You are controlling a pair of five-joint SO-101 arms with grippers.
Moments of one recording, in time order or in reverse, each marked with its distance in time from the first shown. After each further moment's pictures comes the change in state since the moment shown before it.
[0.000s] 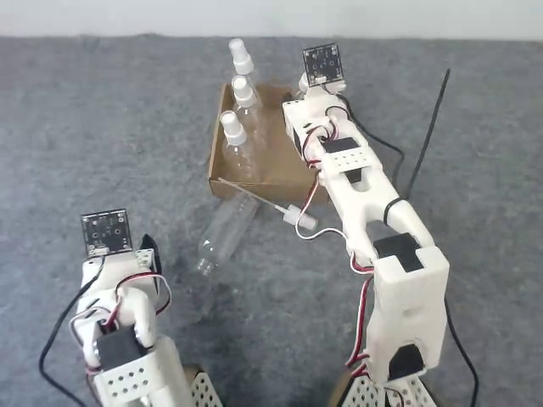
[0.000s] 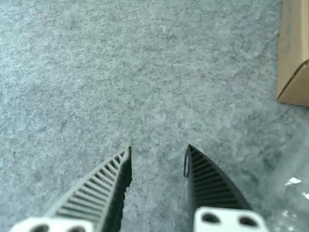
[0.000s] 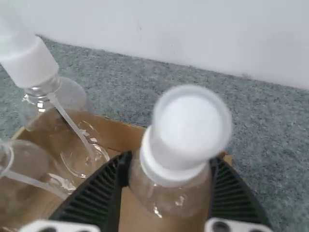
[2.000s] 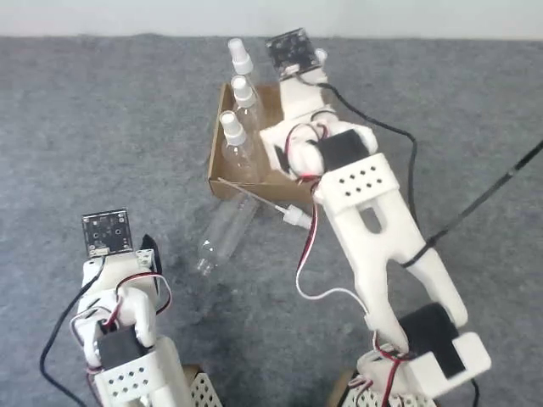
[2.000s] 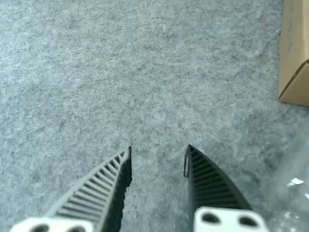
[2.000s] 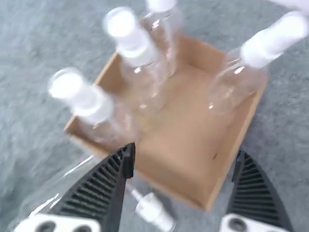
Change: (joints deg) left arm 0.0 0.0 1.0 -1.1 0.0; right arm -10.7 -33.3 0.1 52.8 0.0
